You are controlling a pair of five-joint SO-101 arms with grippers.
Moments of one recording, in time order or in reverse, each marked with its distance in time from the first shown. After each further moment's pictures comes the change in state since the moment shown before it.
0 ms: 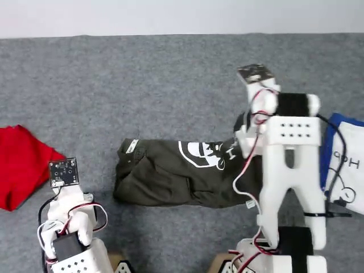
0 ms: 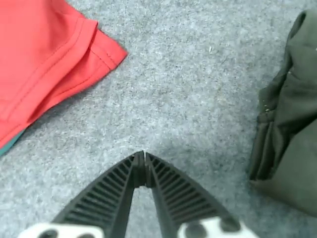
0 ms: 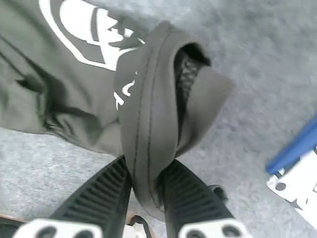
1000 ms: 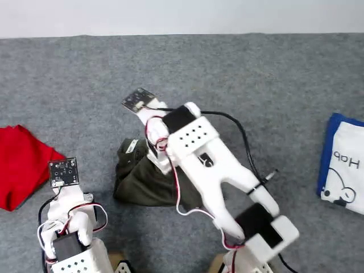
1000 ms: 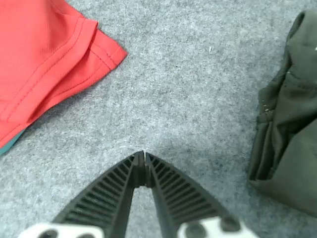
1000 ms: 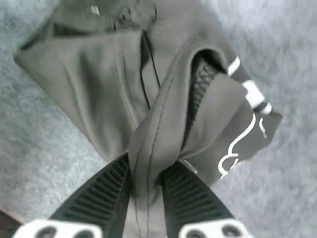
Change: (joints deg) left arm 0.0 0.0 0.0 0.0 0.0; right arm -34.3 16.1 -4.6 -12.2 -7.4
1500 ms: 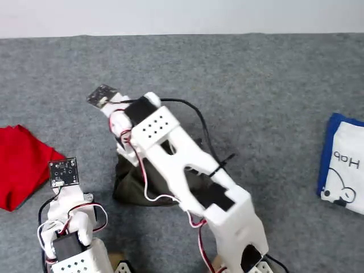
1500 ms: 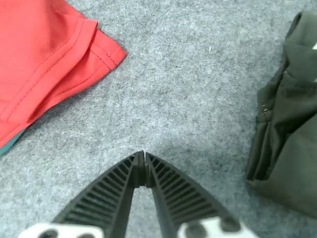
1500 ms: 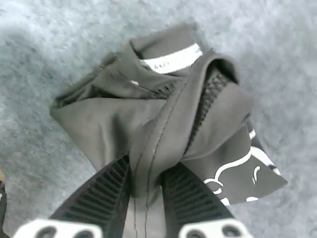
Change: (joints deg) left arm 0.0 0.0 0.0 0.0 0.0; right arm -7.1 25.1 -34.4 9.1 0.0
